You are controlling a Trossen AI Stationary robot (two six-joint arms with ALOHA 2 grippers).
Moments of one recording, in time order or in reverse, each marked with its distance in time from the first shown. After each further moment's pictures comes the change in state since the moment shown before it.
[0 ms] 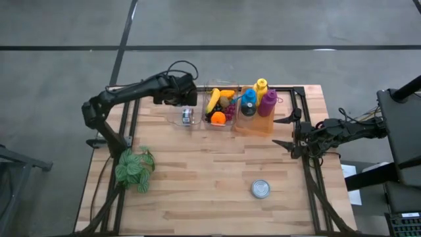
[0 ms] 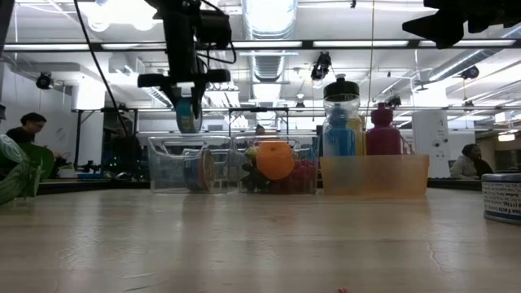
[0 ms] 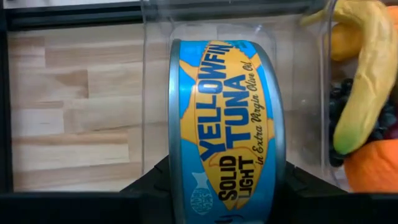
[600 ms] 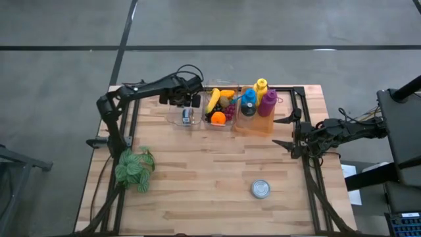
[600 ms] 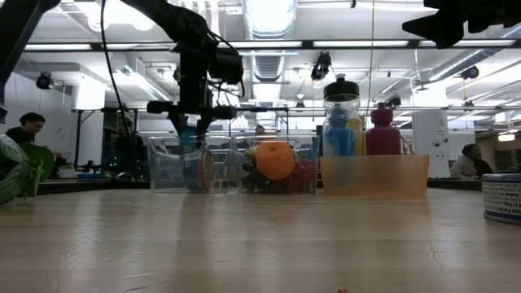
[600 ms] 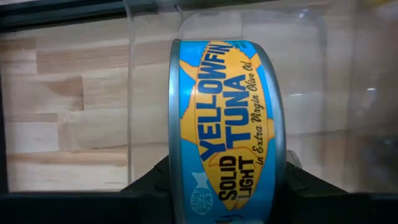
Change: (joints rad) left arm 0.057 0.187 0.000 0.060 -0.018 0.053; right arm 0.000 0.000 0.000 0.000 0.000 -0.002
